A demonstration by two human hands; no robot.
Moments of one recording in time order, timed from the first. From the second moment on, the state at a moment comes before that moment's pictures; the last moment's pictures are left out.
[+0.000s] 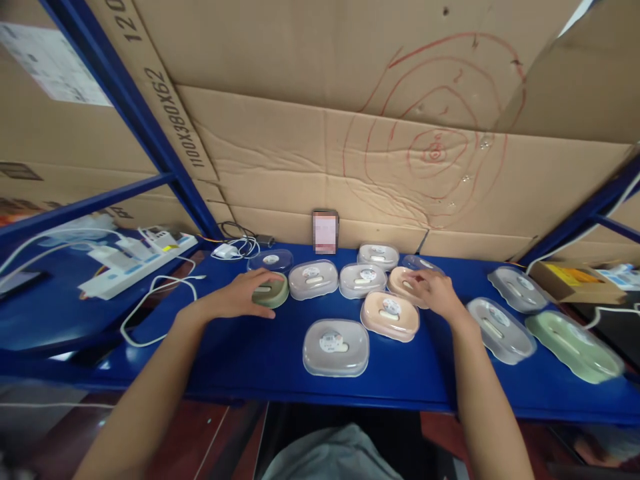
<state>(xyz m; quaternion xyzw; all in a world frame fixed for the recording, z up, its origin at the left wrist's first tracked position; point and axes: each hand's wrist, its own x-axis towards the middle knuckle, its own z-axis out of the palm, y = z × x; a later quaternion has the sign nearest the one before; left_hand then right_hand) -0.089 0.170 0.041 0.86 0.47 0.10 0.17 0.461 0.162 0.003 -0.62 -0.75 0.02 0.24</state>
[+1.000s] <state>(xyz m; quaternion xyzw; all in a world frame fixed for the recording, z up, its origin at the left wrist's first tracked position) -0.054 0.177 0.023 0.83 0.49 0.28 0.01 0.408 0.158 0.030 -0.52 -0.82 -0.04 0.24</state>
